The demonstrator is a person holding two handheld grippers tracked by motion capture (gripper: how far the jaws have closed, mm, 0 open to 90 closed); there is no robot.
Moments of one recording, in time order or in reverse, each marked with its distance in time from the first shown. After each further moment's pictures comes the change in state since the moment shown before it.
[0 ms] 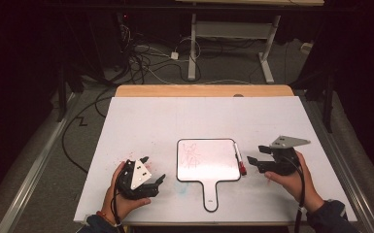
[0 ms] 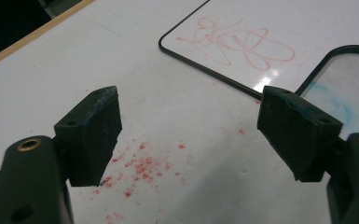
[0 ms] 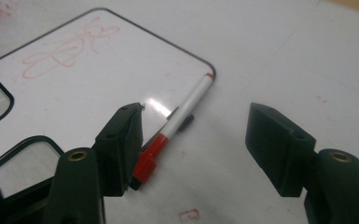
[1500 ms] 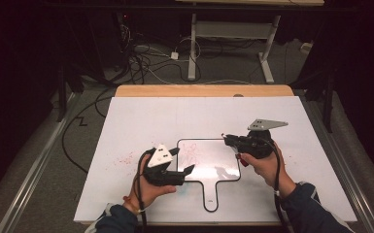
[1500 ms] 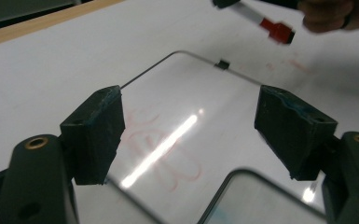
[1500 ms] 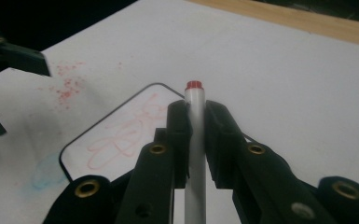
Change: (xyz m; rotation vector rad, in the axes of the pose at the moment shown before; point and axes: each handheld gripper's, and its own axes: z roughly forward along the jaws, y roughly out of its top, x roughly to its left) left arm -0.015 0.071 0.033 -0.144 -0.306 -0.168; right arm 0.032 0.059 0.028 -0.168 0.206 0.035
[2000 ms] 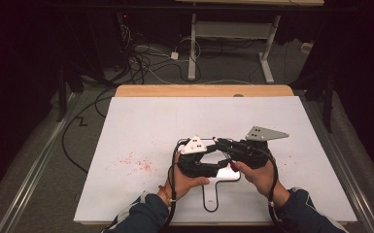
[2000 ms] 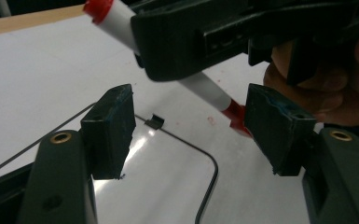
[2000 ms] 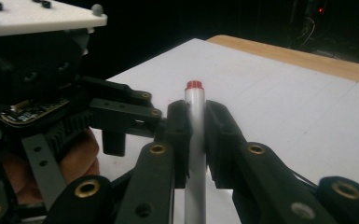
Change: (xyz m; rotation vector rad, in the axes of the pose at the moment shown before) left arm -0.026 0.037 0.068 -0.080 -0.212 -0.049; right arm 0.036 -0.002 -0.008 -0.150 0.065 -0.034
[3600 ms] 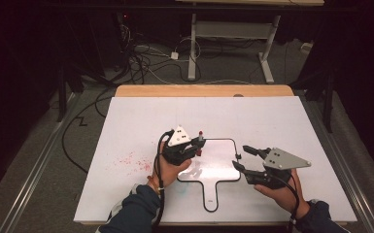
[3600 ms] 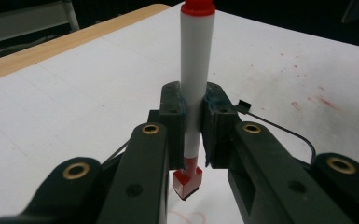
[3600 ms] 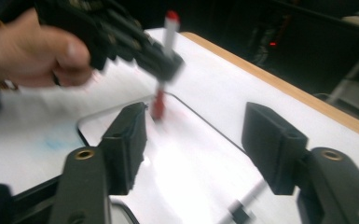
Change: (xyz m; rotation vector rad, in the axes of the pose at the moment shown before) left arm 0.050 -0.006 -0.027 0.034 0.211 0.074; right arm 0.008 -0.039 -0.056 0.004 -0.181 -0.281
